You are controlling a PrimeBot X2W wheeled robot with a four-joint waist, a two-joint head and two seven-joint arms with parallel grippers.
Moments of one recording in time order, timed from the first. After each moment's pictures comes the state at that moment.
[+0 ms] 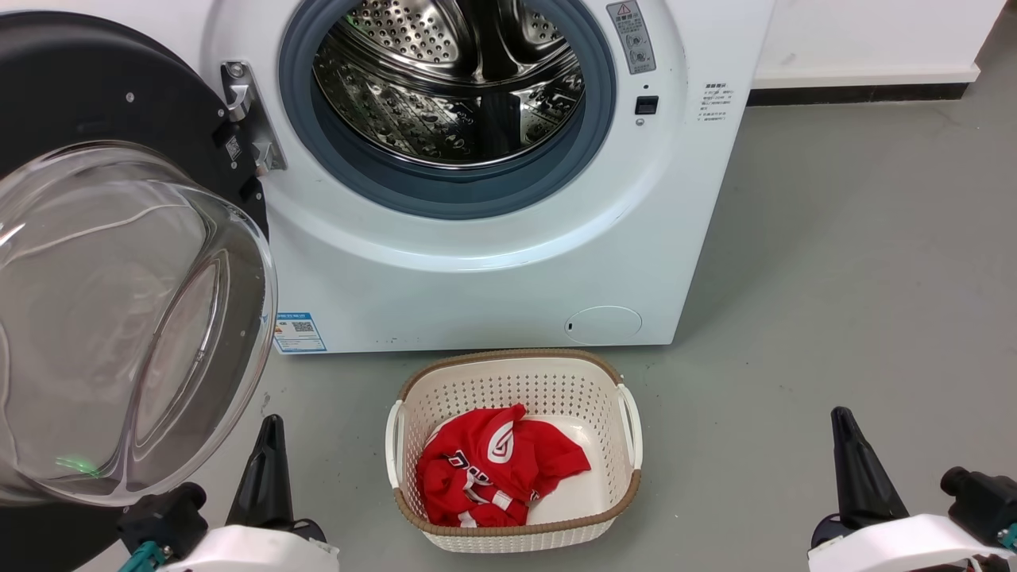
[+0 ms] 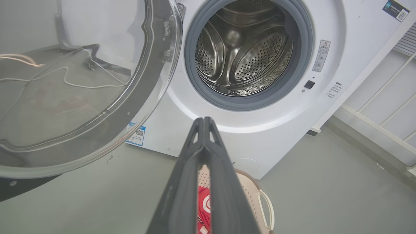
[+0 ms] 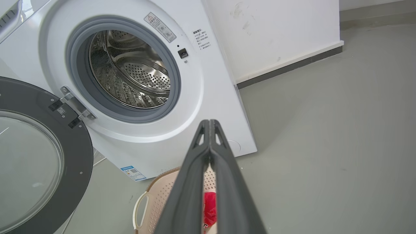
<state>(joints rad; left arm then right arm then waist) 0.06 0.05 0.04 0.09 -0.39 -0.06 -0.18 0.06 -0.06 -0.03 0.15 0.42 0.13 -0.19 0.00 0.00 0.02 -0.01</state>
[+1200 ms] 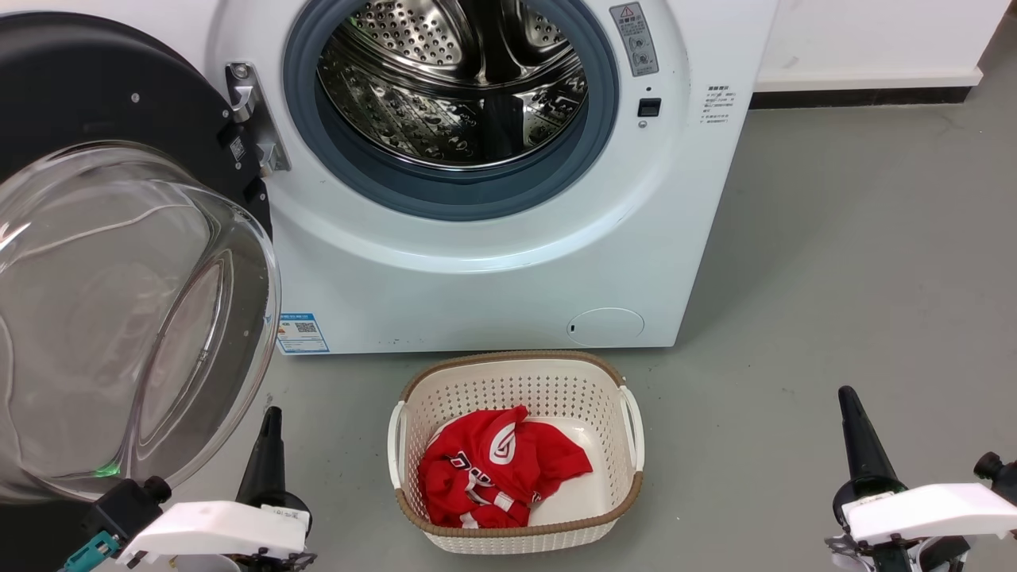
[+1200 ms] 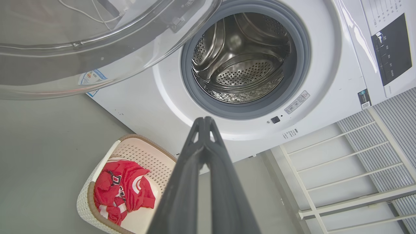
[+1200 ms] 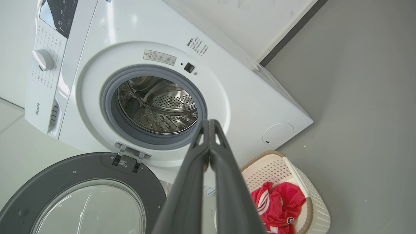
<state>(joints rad) -0.01 0.05 0.07 0.16 -0.93 -0.09 -0.05 -0.02 -0.07 -0.04 0.19 0.97 0.13 -0.07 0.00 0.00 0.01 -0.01</state>
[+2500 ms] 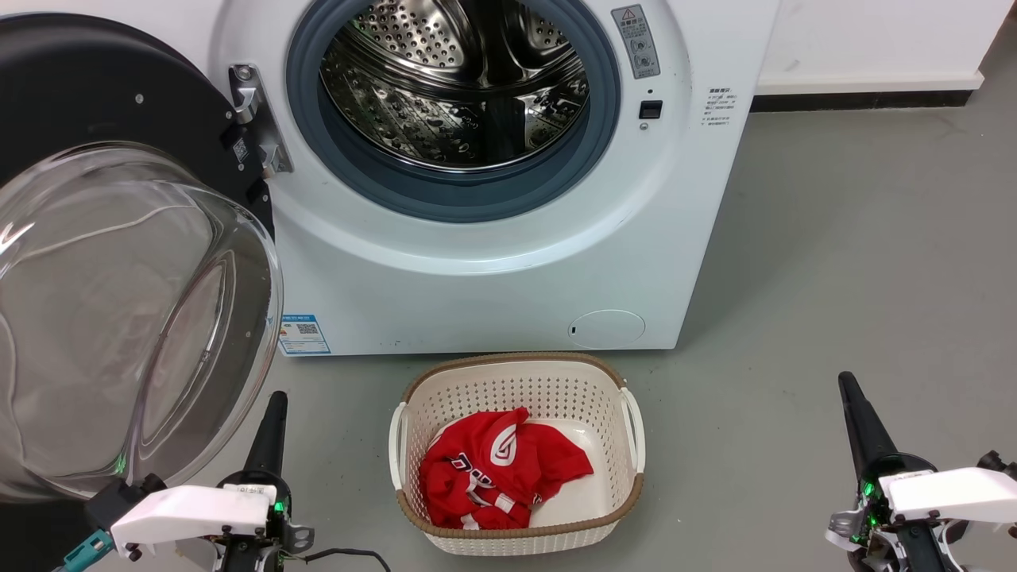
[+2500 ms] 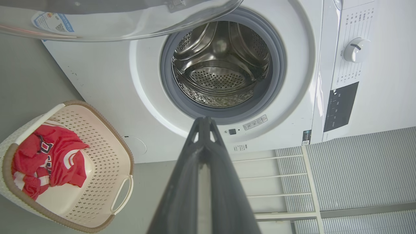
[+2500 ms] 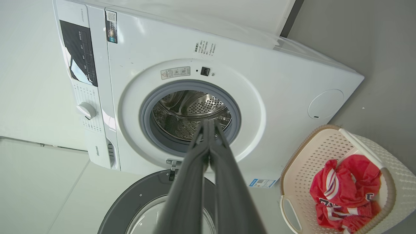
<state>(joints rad) -0.07 0.05 0.10 0.21 -1.34 -0.11 0.05 -0.06 -0.07 -0.07 0.22 1.37 0.13 0.03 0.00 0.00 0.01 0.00</state>
